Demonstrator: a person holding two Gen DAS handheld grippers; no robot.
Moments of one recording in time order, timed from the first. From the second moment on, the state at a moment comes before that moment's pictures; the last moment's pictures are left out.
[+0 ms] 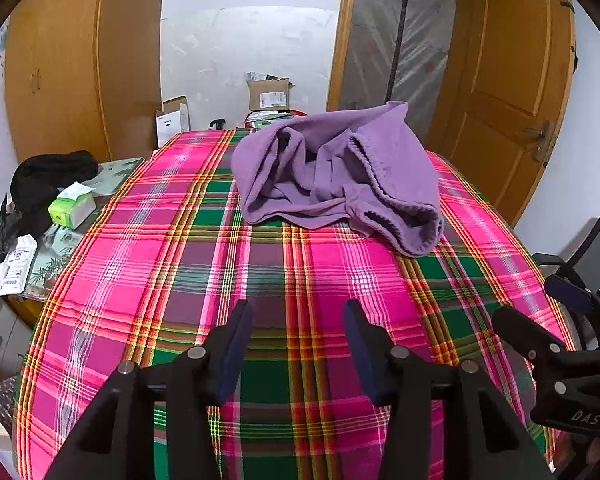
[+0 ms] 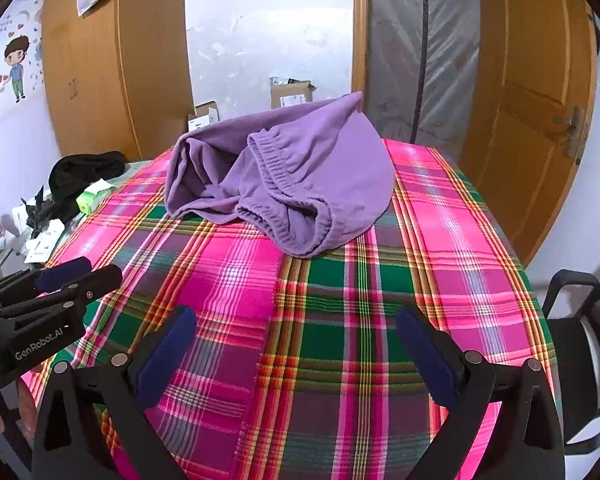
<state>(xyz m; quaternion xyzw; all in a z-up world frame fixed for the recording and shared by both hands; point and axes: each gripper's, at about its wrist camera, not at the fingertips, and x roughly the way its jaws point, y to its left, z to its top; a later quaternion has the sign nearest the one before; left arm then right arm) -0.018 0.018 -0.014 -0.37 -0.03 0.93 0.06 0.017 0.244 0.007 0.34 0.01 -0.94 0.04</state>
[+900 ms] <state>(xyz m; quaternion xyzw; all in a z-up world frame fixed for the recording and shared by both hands) -0.014 0.023 -0.019 -0.38 -0.01 0.92 0.03 0.014 0.240 0.009 0.34 0.01 -0.94 0.04</state>
